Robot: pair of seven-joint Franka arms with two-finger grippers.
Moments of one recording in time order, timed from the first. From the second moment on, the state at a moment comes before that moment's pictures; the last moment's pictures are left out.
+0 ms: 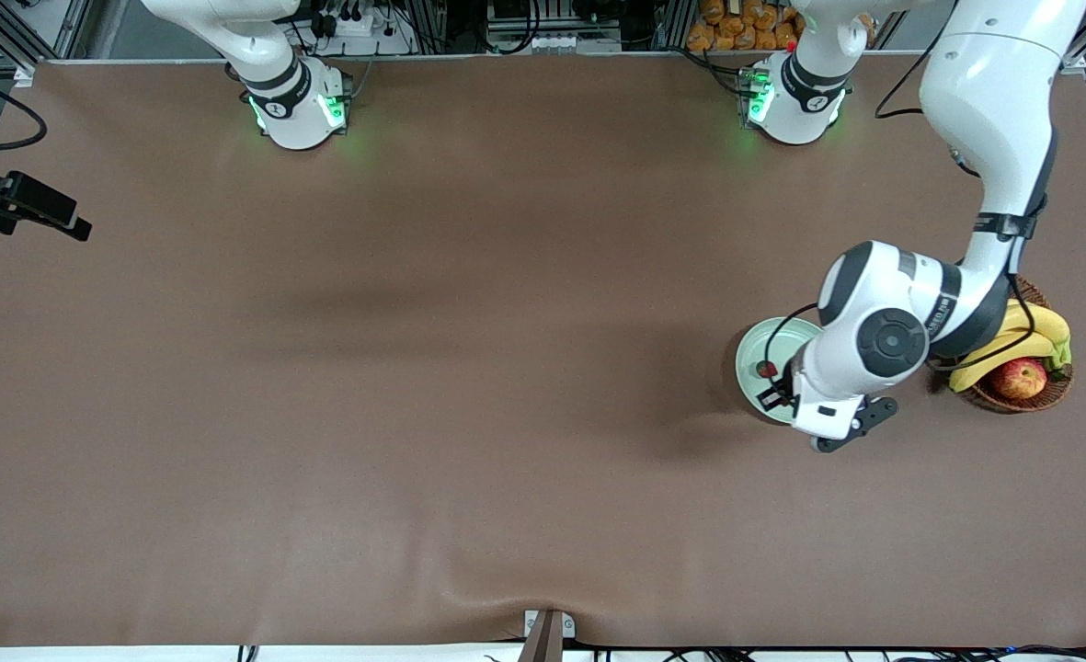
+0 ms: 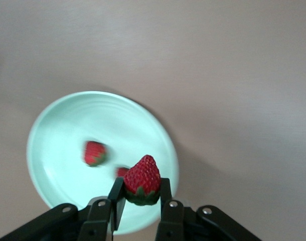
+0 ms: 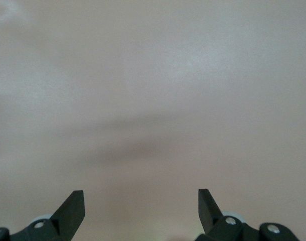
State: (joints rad) left arm 0.11 0.56 -0.38 -1.70 0.24 2.08 -0.86; right arm 0.02 -0.01 -0.09 -1.52 0.08 1.47 0.08
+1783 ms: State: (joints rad) left arm 0.20 0.27 -0.39 -1.49 0.24 1.76 -0.57; right arm 0.09 0.00 -0.08 -1.49 0.07 1.40 0.08
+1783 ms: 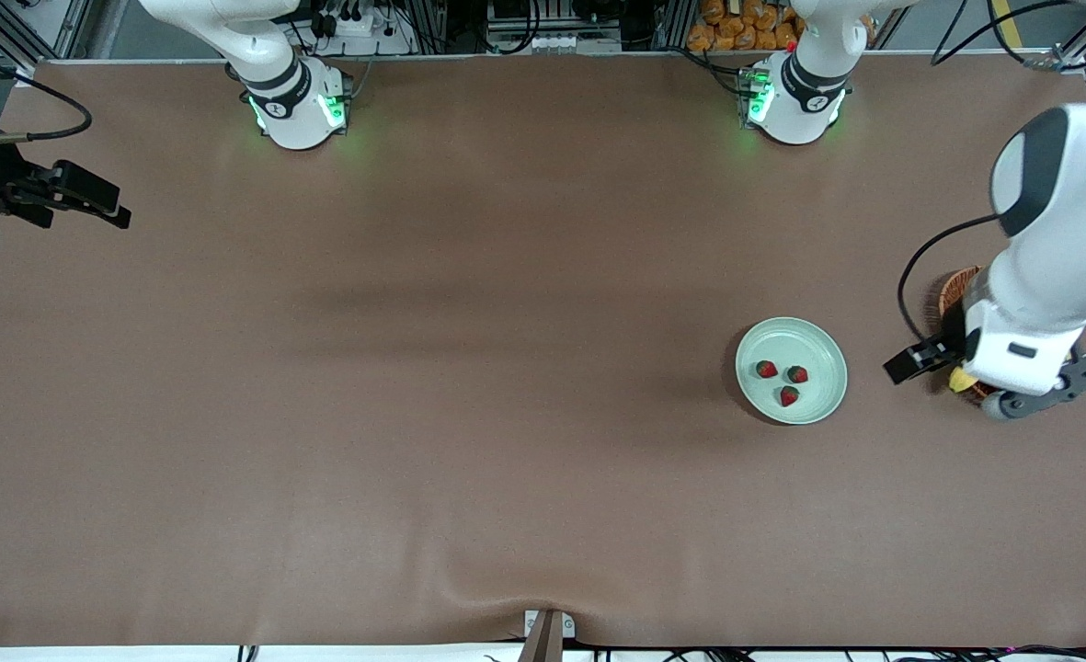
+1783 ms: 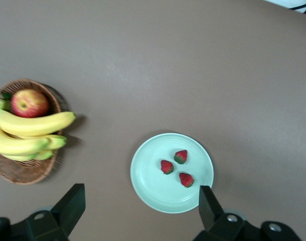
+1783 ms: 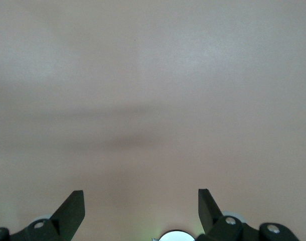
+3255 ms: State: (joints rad) left arm -0.10 0.00 0.04 -1.55 -0.04 1.48 -0.09; right arm 0.10 0.02 -0.08 -1.49 0.07 1.40 0.08
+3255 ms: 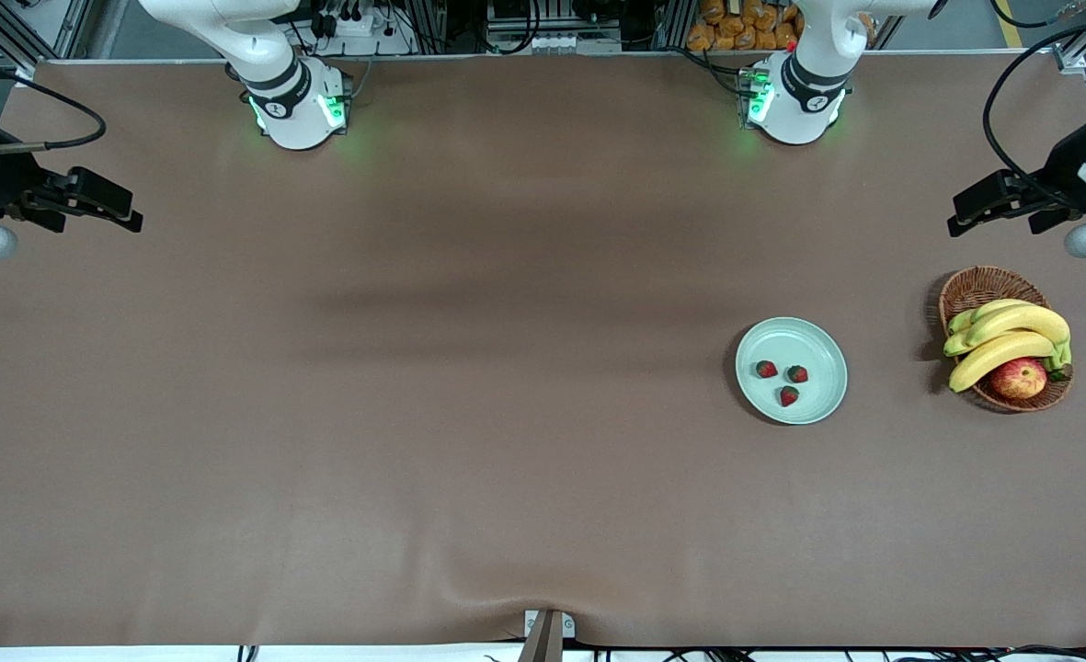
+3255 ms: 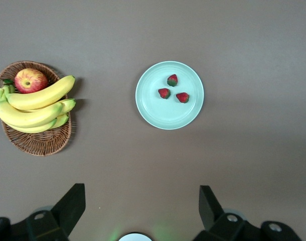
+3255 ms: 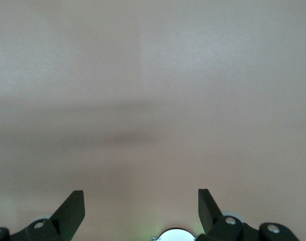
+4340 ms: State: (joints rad) left arm -0.06 -0.01 -0.08 -1.57 0.03 1.49 -0.09; right arm 0.11 0.02 -0.08 -1.49 0.07 1.38 0.08
